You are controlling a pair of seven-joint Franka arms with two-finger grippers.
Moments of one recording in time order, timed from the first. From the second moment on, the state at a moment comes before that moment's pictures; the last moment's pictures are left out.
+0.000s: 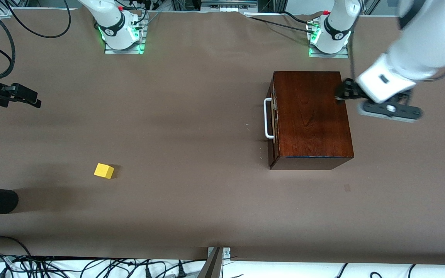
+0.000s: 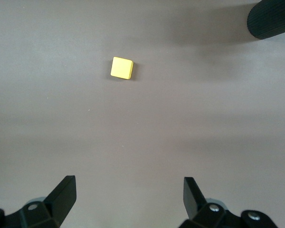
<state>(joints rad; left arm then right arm) -0.11 0.16 -0.23 -1.46 0.01 1.52 -0.19 0.04 0.10 -0.10 -1.54 0.02 1.58 -0.04</state>
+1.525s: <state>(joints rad) -0.45 0.44 -0.31 -1.62 0.11 1.86 -0.70 0.05 0.10 -0.10 -1.54 0.02 1.58 -0.04</state>
